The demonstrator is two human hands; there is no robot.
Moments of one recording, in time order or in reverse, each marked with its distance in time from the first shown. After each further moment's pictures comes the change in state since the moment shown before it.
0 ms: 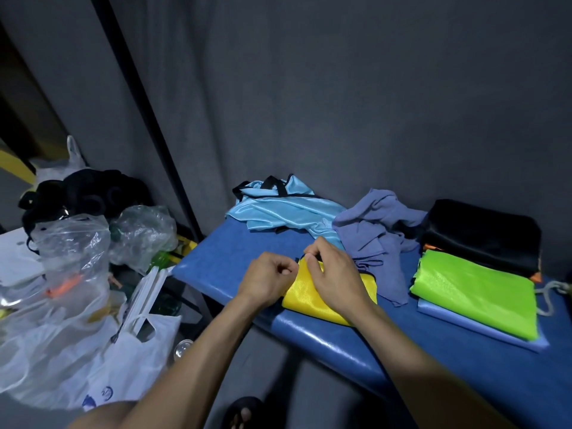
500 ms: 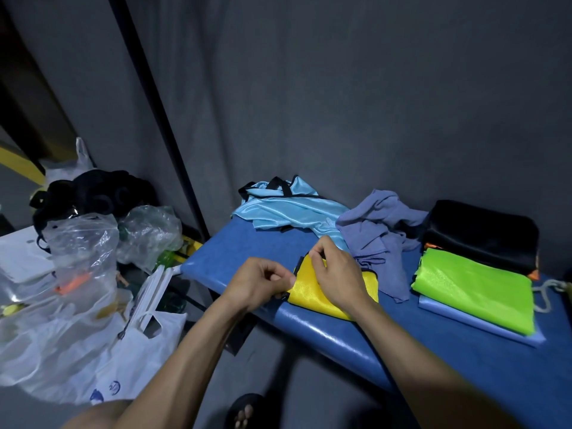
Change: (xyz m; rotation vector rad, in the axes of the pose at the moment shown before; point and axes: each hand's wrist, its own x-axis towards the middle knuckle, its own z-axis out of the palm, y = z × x) left_hand -0.035 0.002 -0.030 -0.317 -0.115 -0.097; right_hand -0.003 -0.007 0.001 -0.059 -0.006 0.067
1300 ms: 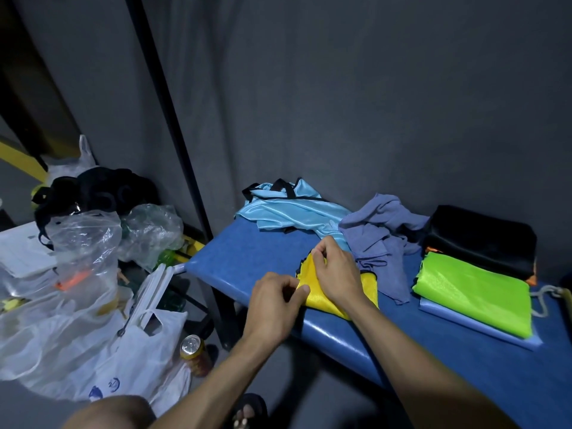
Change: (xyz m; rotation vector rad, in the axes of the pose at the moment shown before) left_hand -0.038 -0.002 0.042 0.291 0.345 0.136; right_hand 0.006 -0.009 0.009 0.031 0.063 0.107
